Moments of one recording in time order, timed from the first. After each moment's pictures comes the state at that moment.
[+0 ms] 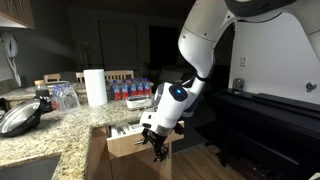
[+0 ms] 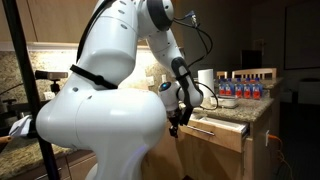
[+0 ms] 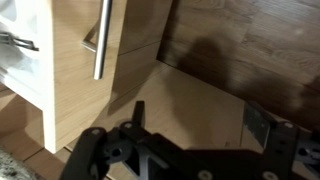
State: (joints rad) arm 0.54 0.47 -0.21 -2.10 -2.34 3.31 0.92
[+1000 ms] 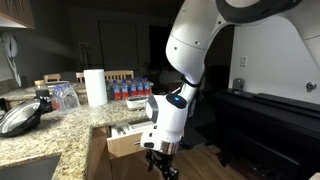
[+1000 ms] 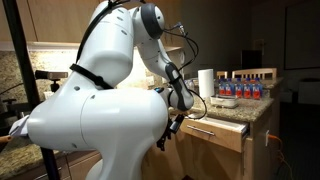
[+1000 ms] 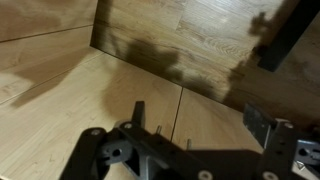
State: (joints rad) arm 0.72 0.54 -0.24 -2.11 -2.58 3.46 1.24
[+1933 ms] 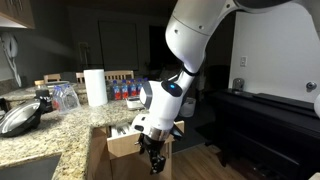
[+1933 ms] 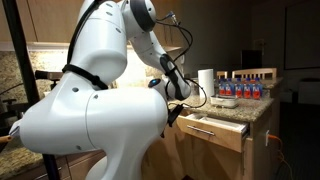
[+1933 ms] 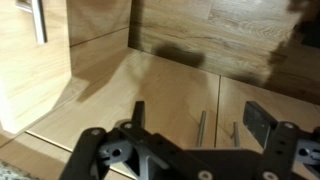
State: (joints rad) arm 0.89 0.47 -0.42 -2.08 -2.53 3.46 1.40
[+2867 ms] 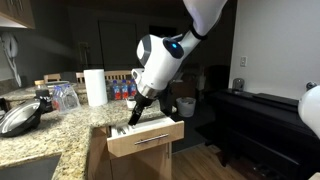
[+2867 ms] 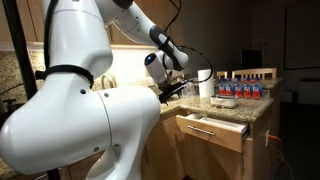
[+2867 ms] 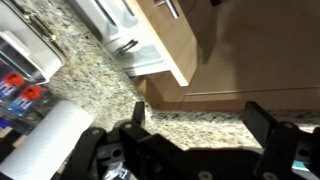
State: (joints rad) arm 1.49 0.34 -1.10 -2.01 -2.51 3.45 2.09
